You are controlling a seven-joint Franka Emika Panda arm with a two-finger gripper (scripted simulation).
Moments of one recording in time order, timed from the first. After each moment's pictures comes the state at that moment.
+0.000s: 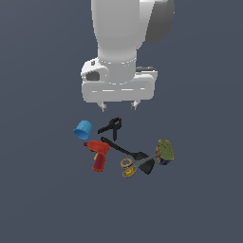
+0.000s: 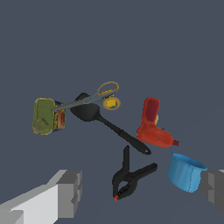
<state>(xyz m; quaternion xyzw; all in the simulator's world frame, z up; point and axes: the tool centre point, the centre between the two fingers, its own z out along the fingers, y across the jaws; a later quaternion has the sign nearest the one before) 0.016 -0.008 0.319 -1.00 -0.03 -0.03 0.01</state>
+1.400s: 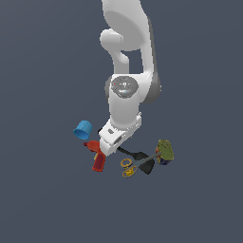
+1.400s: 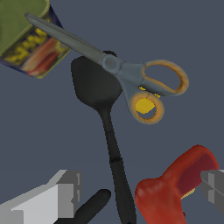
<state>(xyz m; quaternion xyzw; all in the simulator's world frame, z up) 0.044 0.004 0.136 -0.92 -0.39 0.00 -0.01</state>
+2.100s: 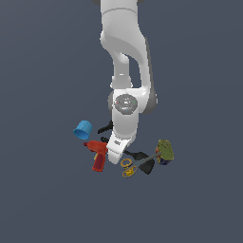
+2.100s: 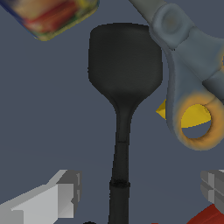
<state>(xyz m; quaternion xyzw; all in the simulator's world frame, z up) 0.038 0.013 0.073 -0.86 -0.51 0.00 0.00</state>
